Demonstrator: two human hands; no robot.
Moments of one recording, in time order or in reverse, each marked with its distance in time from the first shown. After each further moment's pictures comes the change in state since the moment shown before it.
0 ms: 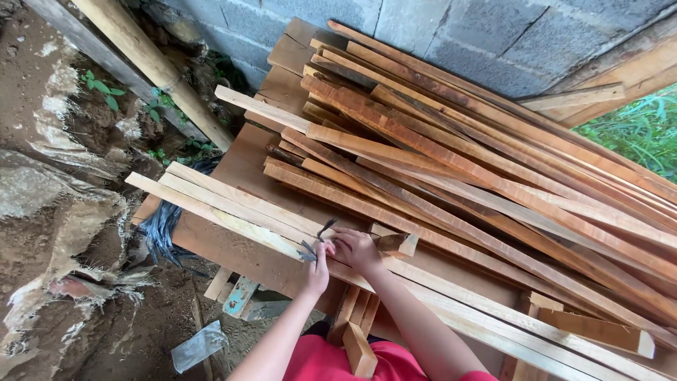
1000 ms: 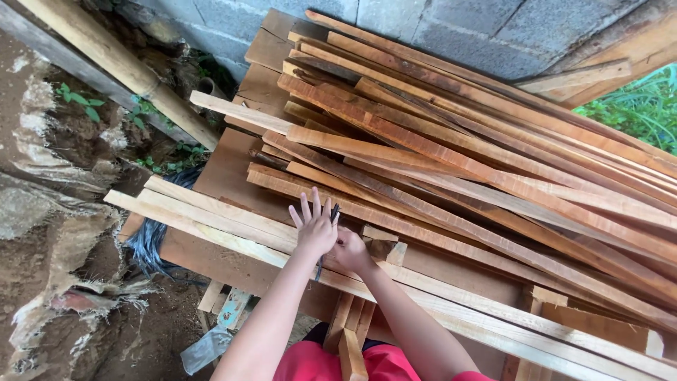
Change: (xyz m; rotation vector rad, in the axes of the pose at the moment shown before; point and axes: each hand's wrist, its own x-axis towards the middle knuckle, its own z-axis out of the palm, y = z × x) left_hand 0.094 0.097 0.019 0.977 -0.242 -0.019; right_hand 0.038 -0.041 -0.037 0.450 -0.003 0.427
